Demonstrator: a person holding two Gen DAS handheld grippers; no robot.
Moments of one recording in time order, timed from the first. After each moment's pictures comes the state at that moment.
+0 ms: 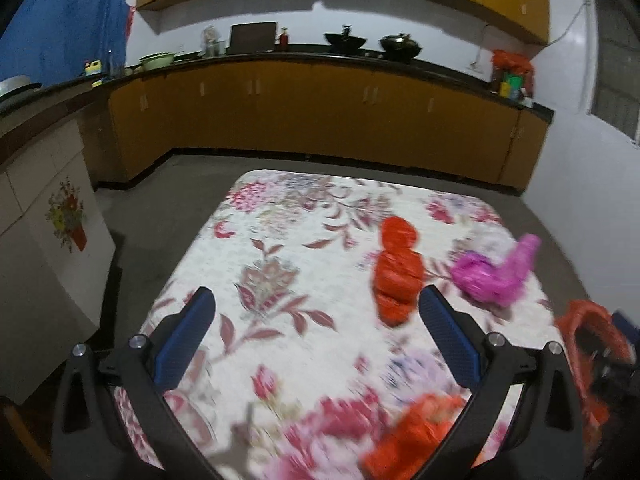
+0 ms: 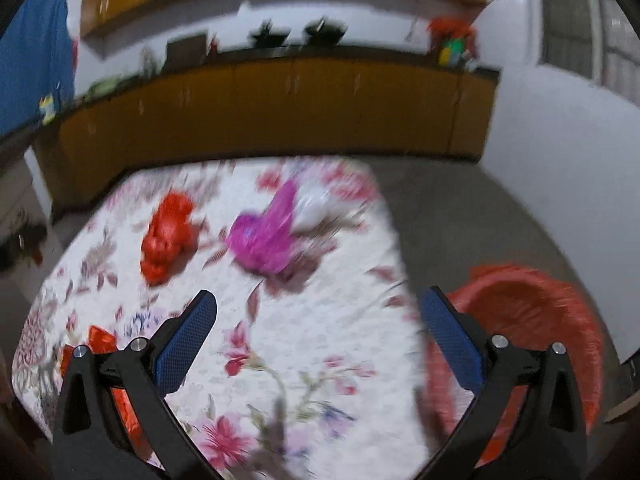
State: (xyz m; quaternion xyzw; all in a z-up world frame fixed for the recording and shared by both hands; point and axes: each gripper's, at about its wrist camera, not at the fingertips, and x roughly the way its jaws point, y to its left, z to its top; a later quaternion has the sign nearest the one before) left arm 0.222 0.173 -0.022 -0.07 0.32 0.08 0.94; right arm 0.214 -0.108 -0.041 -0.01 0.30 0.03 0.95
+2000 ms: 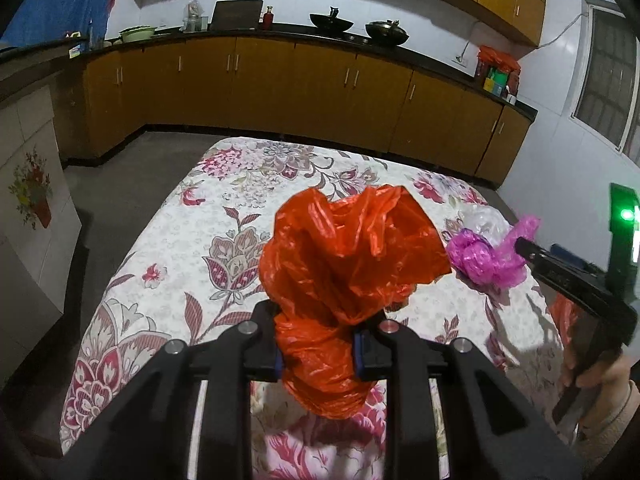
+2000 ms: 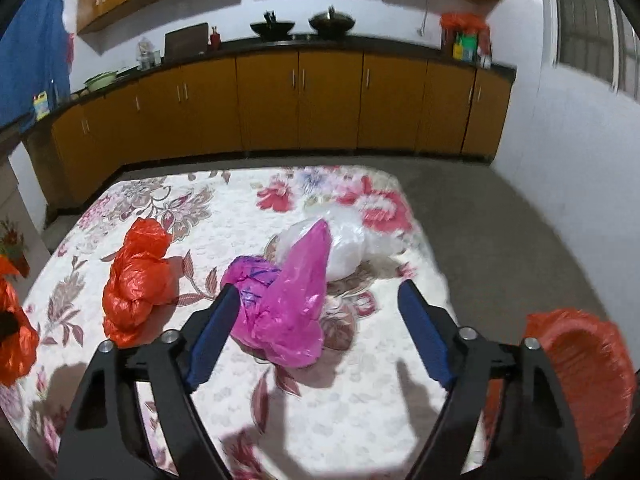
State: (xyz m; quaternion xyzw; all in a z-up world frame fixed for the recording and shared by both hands) left arm 0.249 0.193 -0.066 -0.11 0.34 0.04 0.93; right arm 0.343 -0.070 -0.084 -0.01 0.34 0.06 0.94
